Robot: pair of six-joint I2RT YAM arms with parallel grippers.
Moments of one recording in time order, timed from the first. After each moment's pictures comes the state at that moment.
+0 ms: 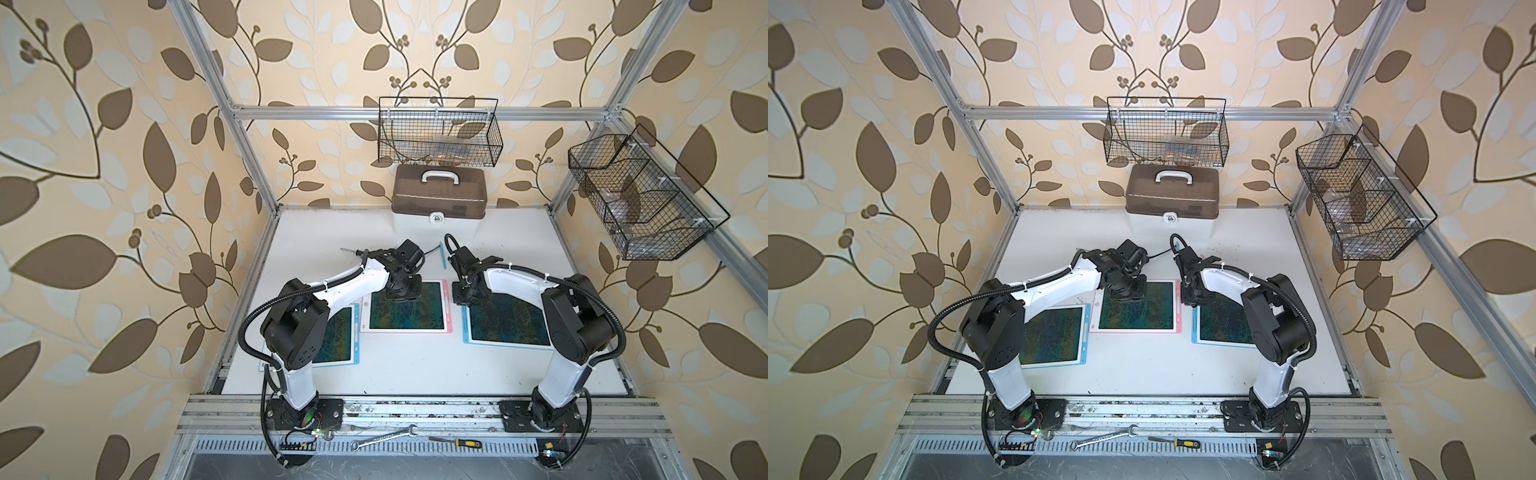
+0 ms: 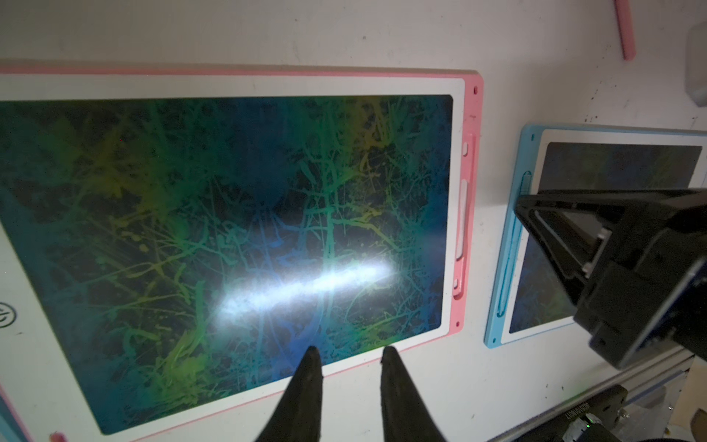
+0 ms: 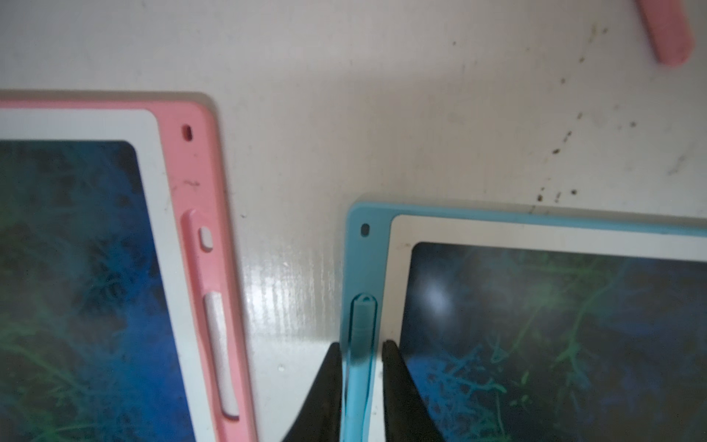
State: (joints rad) left arm -0.69 1.79 1.35 -0.74 0.16 -0.71; right arm 0.46 1.81 1.14 -0.71 0.16 0.53
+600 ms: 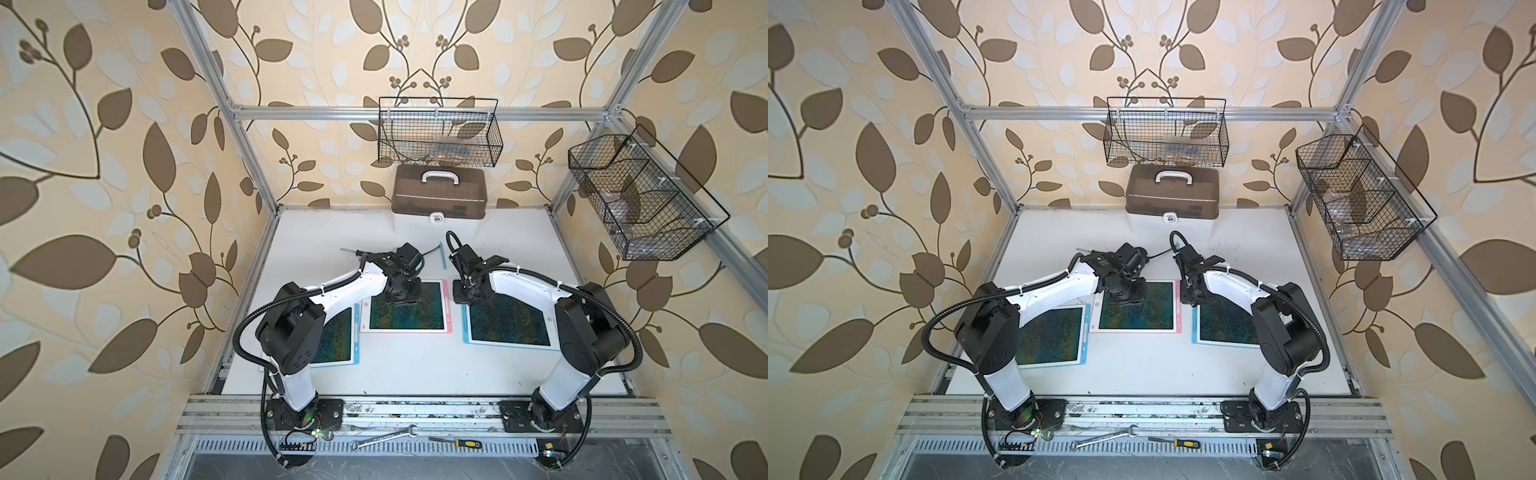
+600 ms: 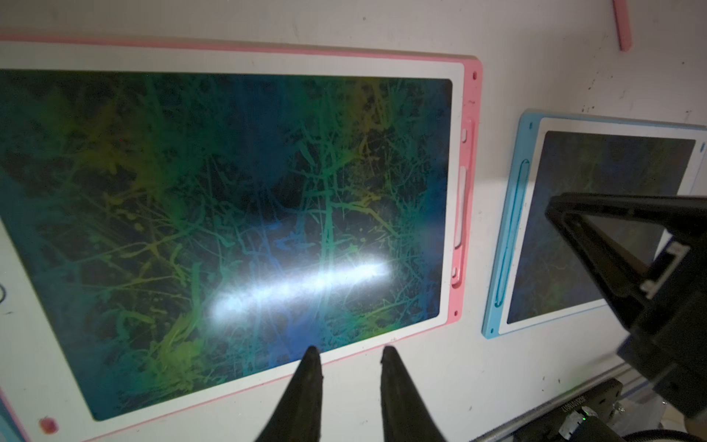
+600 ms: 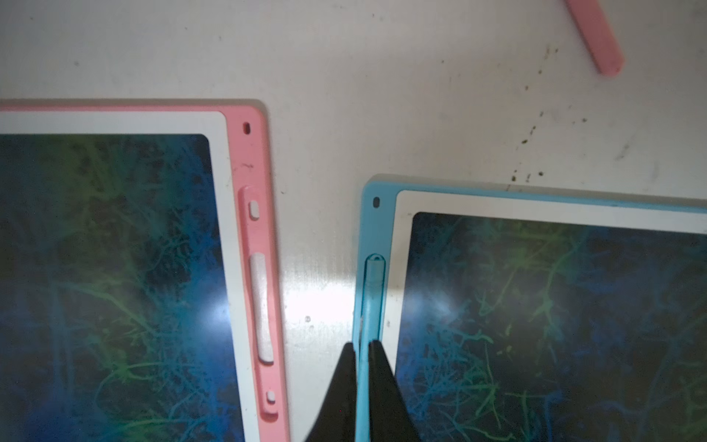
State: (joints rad) left arm -0.70 1.75 1.30 -0.72 0.16 -0.74; right arm 0.48 1.73 1.14 -0.75 0.16 0.54
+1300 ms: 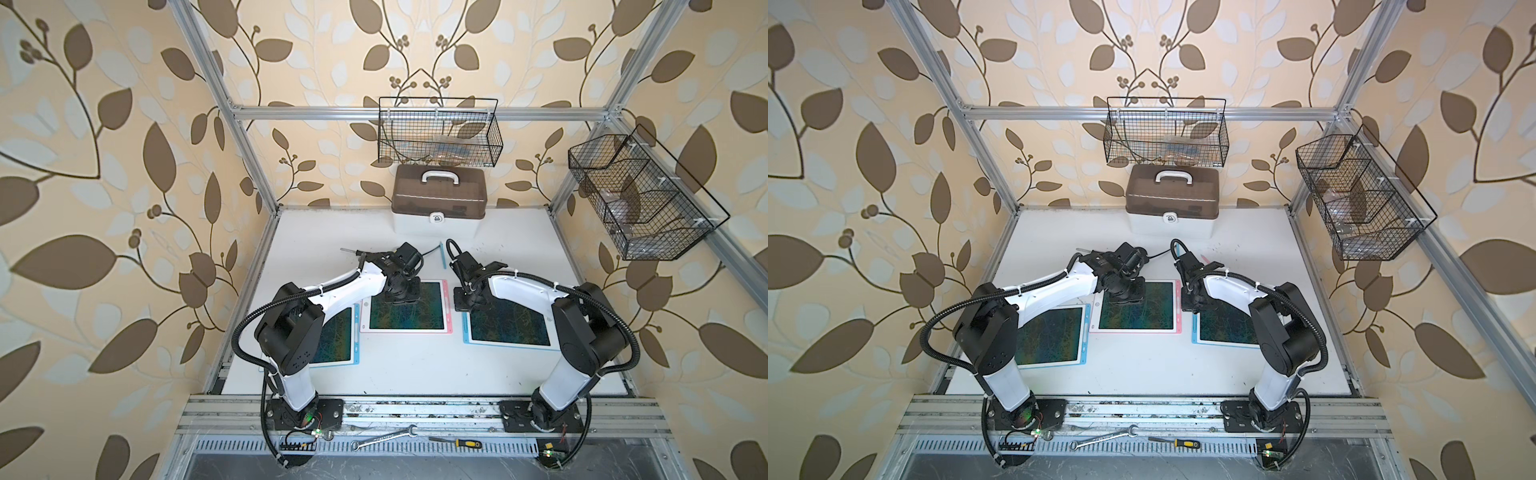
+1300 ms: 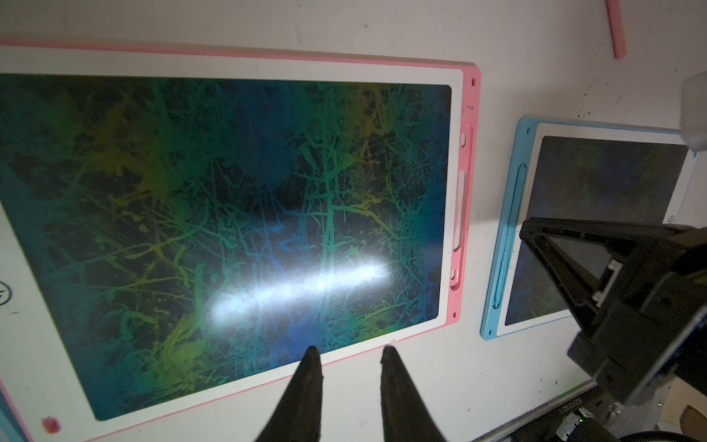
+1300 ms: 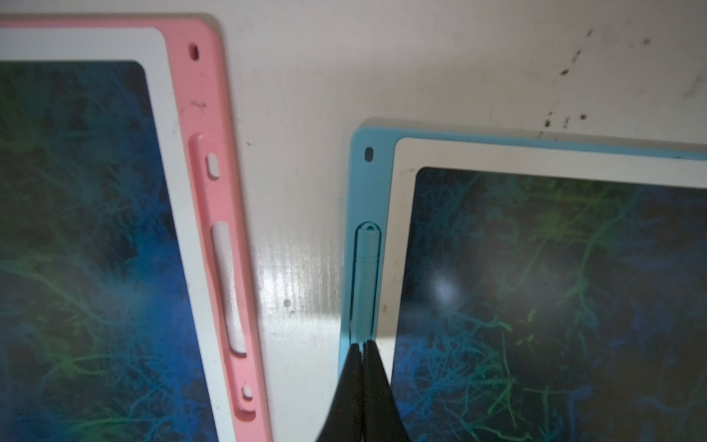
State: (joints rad) left arm -0.70 1.75 1.30 -0.72 0.16 -0.74; right arm 0.49 1.73 1.07 -0.72 0.13 0.56
